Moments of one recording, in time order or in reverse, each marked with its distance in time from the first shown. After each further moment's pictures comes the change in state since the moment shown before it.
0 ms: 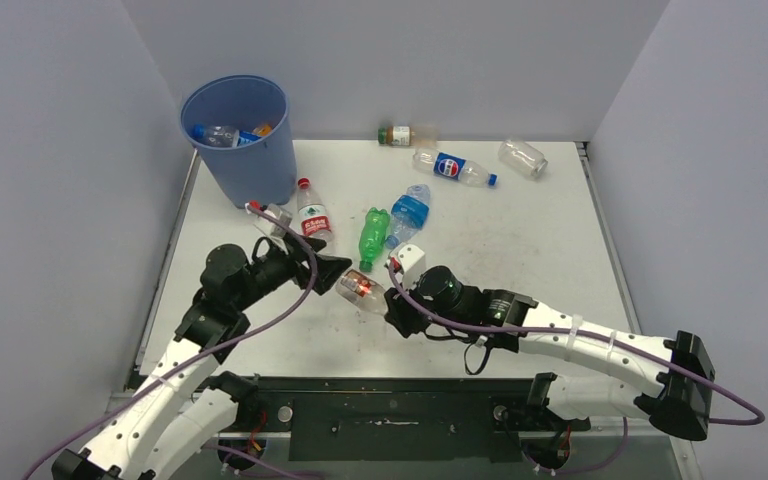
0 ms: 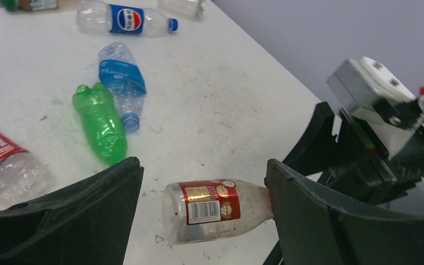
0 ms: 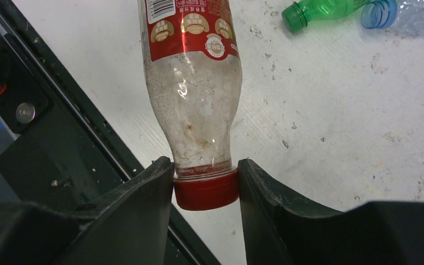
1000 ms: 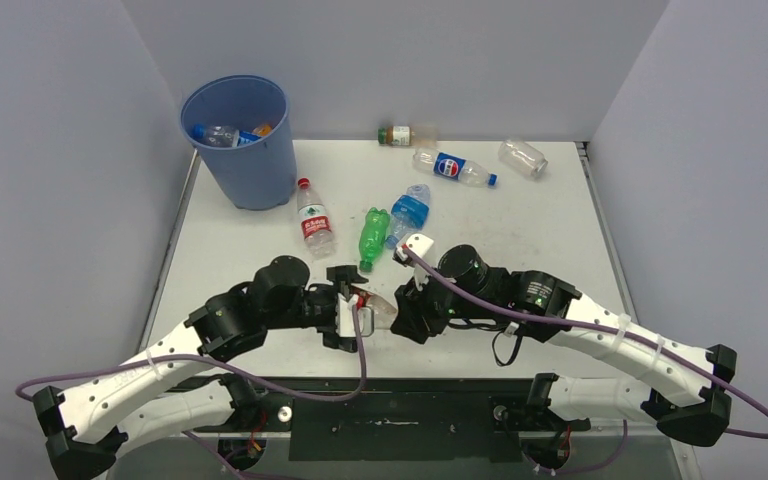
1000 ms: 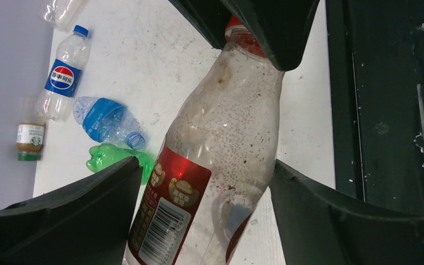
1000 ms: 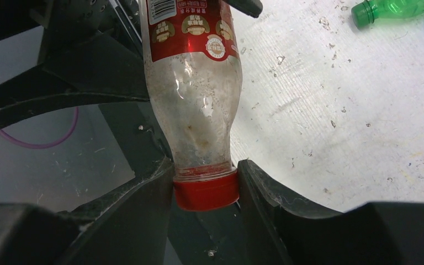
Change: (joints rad) left arm -0.526 0.104 0.242 -0.530 -0.070 1.055; right arm -0.001 -0.056 0.323 -0.417 -0.238 0.027
